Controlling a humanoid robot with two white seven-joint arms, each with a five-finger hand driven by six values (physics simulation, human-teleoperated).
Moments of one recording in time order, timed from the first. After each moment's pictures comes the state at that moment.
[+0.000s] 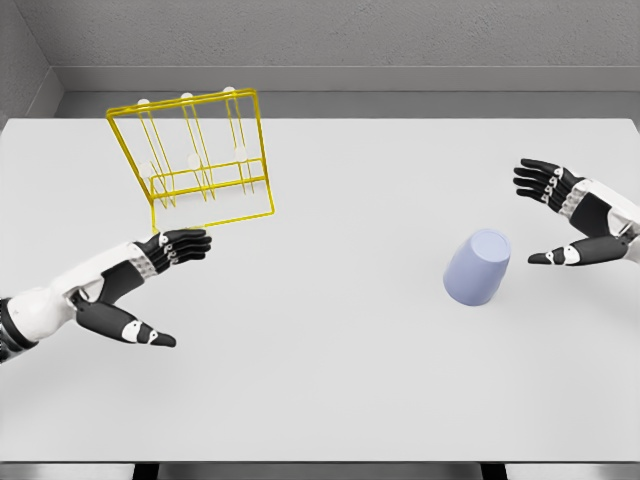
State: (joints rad) left arm -0.02 0.88 -0.38 -1.71 0.75 -0.33 -0.61; right arm -0.31 -0.95 0.56 -1.29 -0.95 -0.43 0.61
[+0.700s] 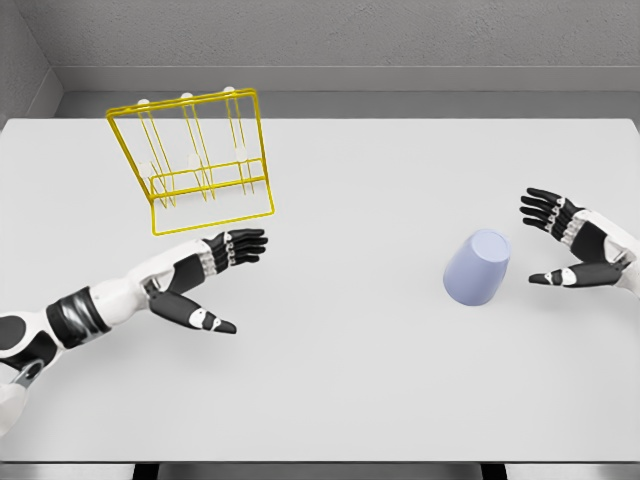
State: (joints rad) left arm -0.18 0.68 -0.50 -1.59 0.69 -0.17 -0.61; right arm -0.25 -0.88 0.55 -1.16 -0.94 -0.43 0.61
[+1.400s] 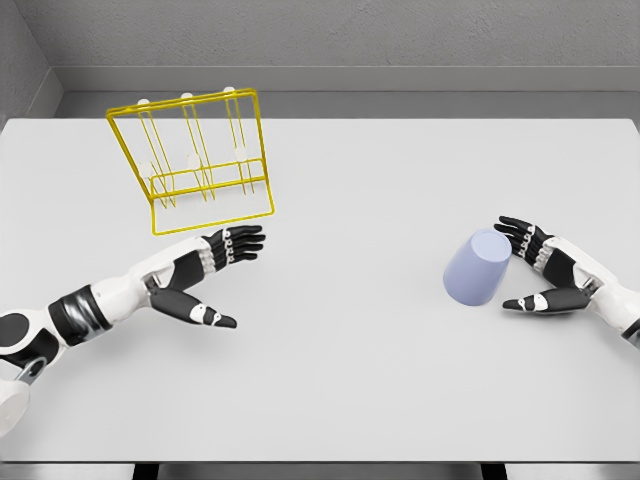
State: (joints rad) left arm -0.18 0.66 -0.48 -1.57 0.69 -0.15 -0.61; right arm -0.21 -0.80 0.55 -1.13 -0.86 -0.47 0.61
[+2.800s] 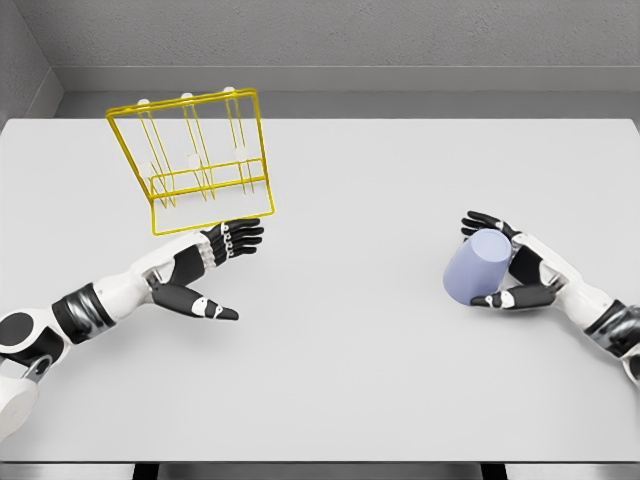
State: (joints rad) left arm -0.18 0.63 -0.46 -1.54 0.68 -0.15 -0.61; right arm -0.22 -0.71 0.56 -1.16 -0.85 -0.49 0.61
